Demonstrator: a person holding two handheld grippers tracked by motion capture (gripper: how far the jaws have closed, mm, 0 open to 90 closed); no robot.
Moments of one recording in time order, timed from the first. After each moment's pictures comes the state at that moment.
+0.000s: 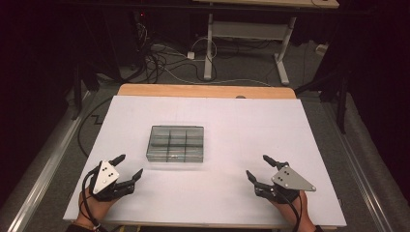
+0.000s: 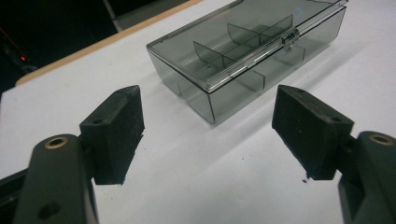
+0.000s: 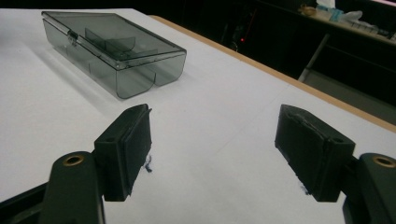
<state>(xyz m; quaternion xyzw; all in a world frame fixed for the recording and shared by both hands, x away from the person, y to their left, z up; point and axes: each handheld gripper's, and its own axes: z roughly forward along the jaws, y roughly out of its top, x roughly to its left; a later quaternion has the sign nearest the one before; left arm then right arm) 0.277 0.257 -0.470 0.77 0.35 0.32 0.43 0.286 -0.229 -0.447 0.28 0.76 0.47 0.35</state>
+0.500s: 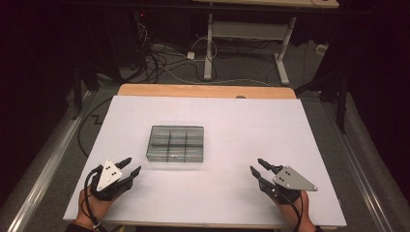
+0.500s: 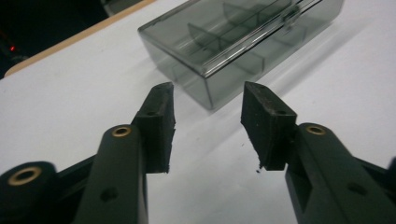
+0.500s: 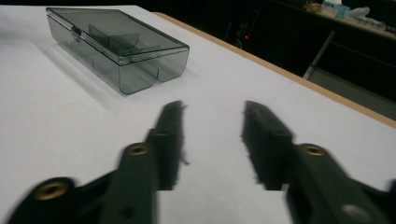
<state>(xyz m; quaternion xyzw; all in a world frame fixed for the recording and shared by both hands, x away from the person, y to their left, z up) 0.282 0.257 -0.471 0.79 0.35 0.30 0.39 0.284 -0.233 -0.446 0.28 0.76 0.47 0.34</state>
